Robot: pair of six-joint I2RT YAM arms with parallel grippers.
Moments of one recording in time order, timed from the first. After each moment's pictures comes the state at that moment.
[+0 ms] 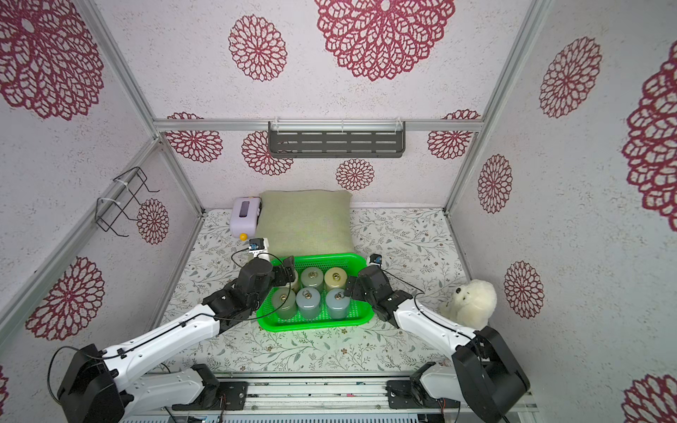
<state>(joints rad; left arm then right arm) -0.73 1.19 0.79 -0.08 -0.53 -0.54 0.63 1.27 0.67 -0.16 0.19 0.65</state>
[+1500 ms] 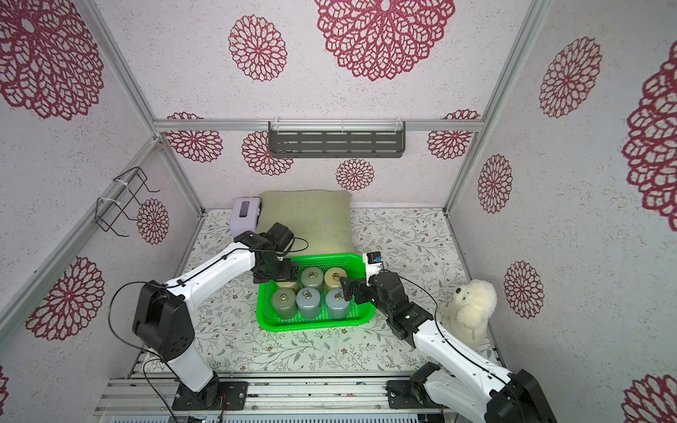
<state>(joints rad) -0.54 1.76 1.46 -1.06 -0.06 -0.56 0.63 0.99 0.54 0.03 0.03 0.39</state>
